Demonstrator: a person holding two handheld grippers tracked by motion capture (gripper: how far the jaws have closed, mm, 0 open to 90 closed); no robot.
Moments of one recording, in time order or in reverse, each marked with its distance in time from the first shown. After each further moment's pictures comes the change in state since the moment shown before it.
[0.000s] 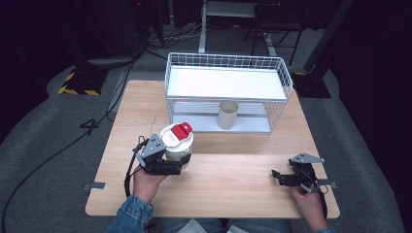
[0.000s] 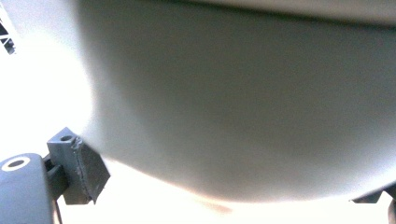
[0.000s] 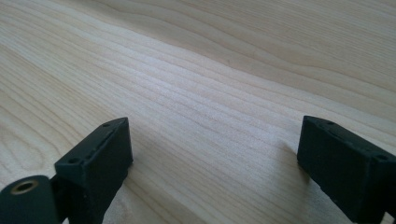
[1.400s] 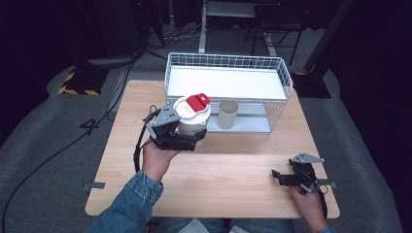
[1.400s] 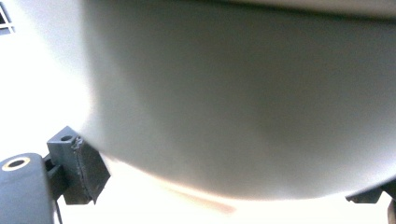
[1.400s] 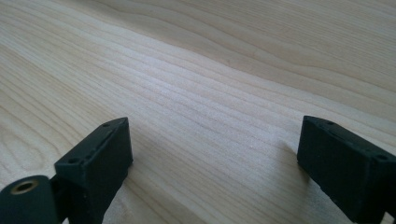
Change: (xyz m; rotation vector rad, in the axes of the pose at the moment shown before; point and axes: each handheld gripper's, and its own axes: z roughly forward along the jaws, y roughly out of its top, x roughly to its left) left arm -0.013 0.100 0.009 -0.022 -0.041 0.058; right arm 0.000 0.000 0.000 0.000 0.000 -0.001
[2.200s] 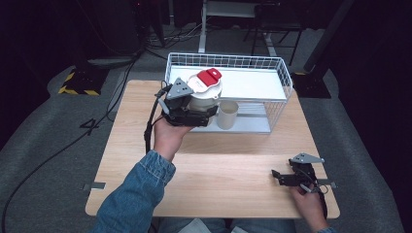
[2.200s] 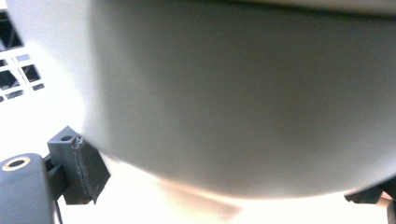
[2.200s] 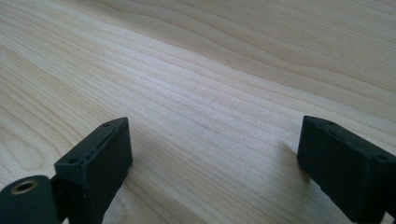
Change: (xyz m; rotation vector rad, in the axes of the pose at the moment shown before) left arm 0.005 0.059 0.025 -0.019 0.060 0.017; right arm 0.000 0.000 0.000 0.000 0.000 0.000
